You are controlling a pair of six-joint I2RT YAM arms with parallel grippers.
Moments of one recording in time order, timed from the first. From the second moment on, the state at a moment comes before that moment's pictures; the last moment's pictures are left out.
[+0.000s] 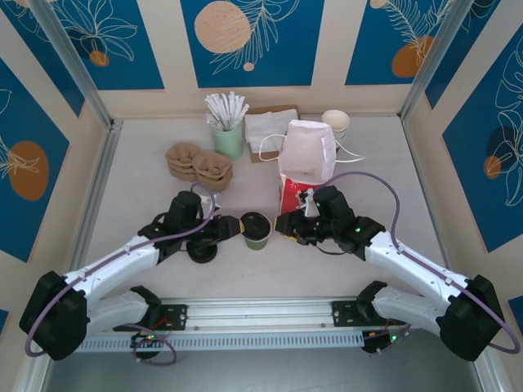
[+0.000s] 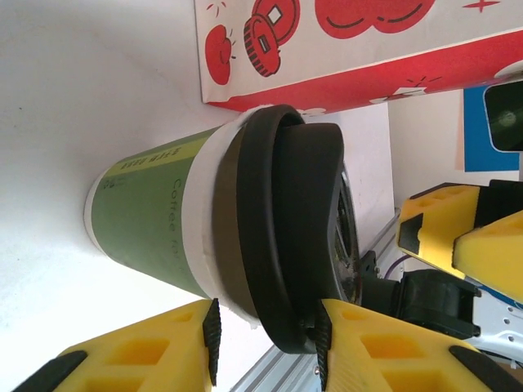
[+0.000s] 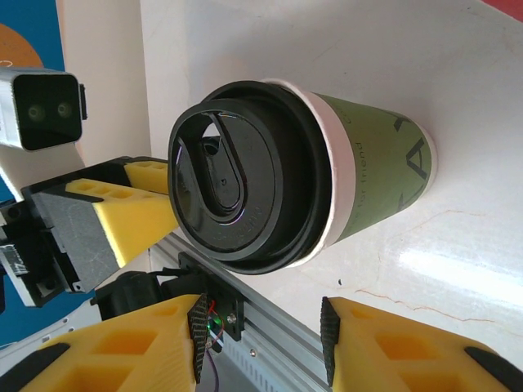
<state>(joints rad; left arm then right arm) -0.59 1.10 0.55 -0.10 0.56 -0.88 0.66 1.01 0.65 -0.33 -0.47 1.02</state>
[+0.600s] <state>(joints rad) -0.59 1.12 0.54 -0.07 0.56 -0.88 0.66 1.04 0.67 -0.33 -0.47 1.02</state>
